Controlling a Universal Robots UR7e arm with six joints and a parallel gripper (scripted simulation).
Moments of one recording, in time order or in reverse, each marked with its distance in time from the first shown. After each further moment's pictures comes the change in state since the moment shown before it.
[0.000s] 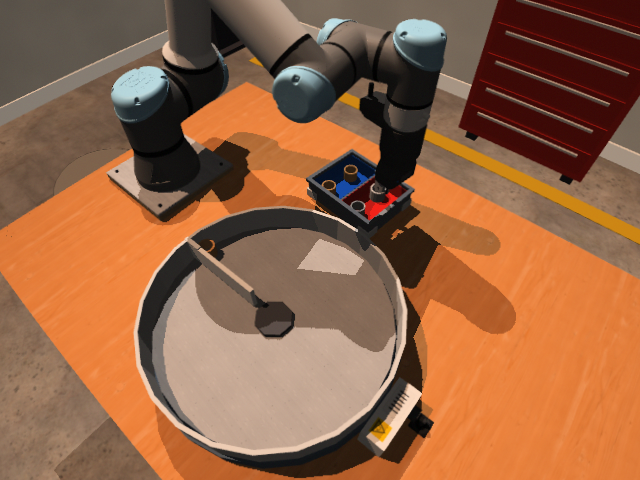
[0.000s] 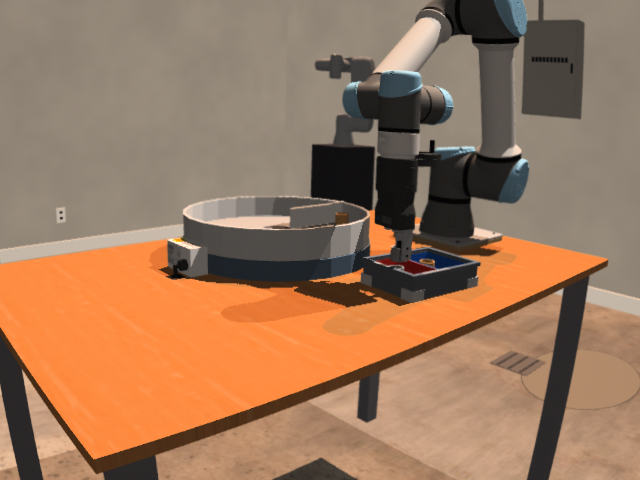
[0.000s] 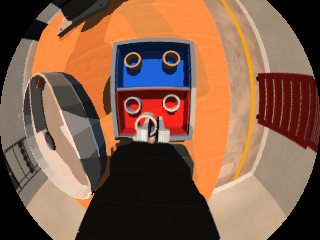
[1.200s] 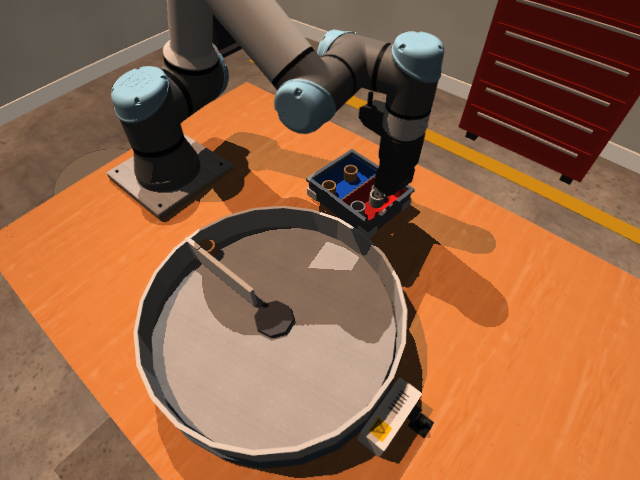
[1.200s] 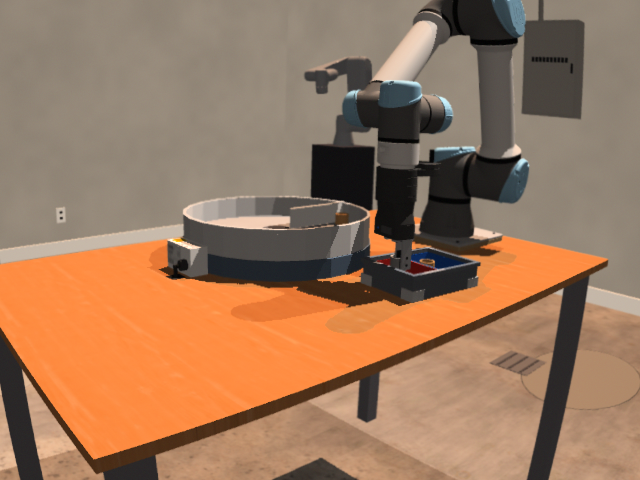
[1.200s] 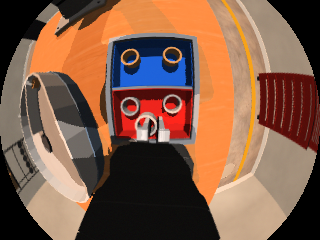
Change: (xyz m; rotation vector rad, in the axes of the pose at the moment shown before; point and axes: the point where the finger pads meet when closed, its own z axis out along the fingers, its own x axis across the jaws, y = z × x) arm 0.001 0.000 0.018 0.000 0.000 0.000
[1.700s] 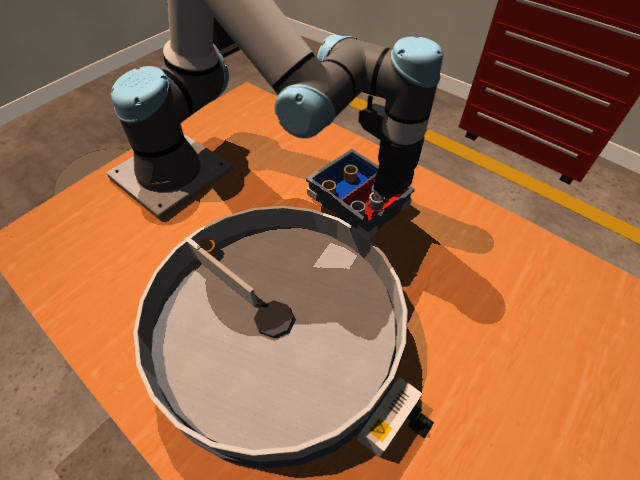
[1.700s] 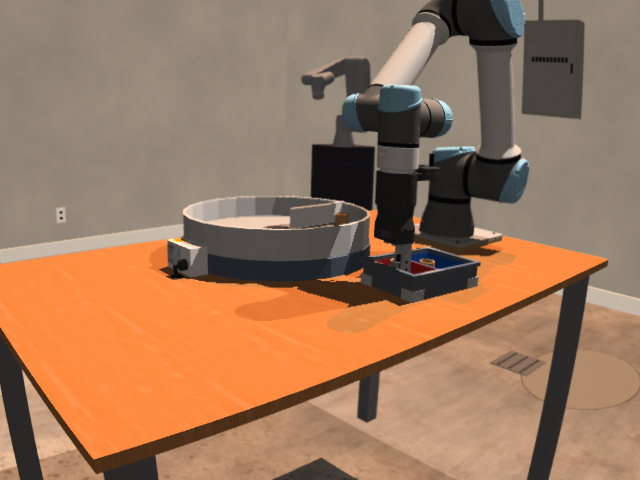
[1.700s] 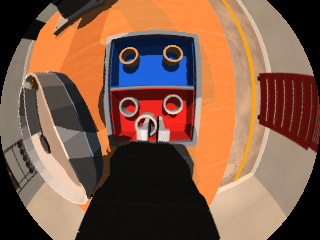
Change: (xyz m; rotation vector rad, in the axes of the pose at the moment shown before) arm 0.000 0.000 0.008 0.000 0.000 0.000
